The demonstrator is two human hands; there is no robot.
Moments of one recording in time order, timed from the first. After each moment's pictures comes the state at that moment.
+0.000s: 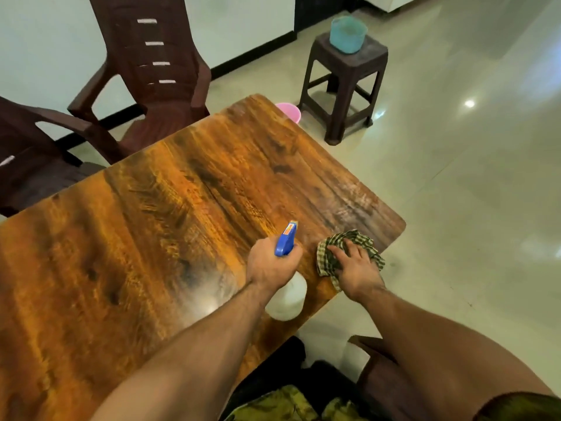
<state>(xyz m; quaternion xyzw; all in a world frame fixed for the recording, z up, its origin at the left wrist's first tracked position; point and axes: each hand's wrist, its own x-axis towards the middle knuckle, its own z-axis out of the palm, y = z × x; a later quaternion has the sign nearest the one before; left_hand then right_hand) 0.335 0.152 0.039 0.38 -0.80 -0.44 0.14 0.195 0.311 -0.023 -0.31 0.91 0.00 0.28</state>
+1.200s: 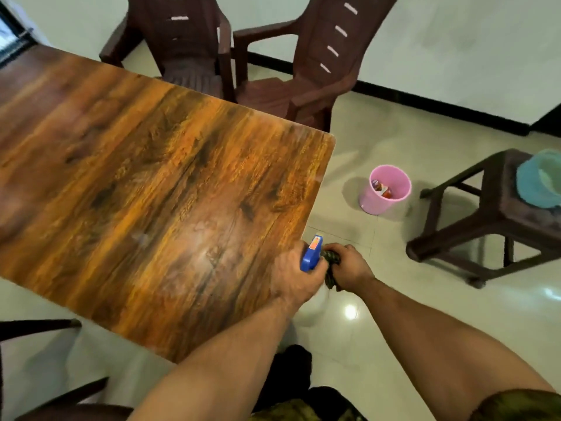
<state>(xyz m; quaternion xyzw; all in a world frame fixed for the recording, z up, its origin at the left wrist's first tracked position) -0.108 0.150 0.014 0.72 -0.54 -0.31 0.32 -0.261 0.092 -0.047 -0.61 0.67 -0.04 0.42</state>
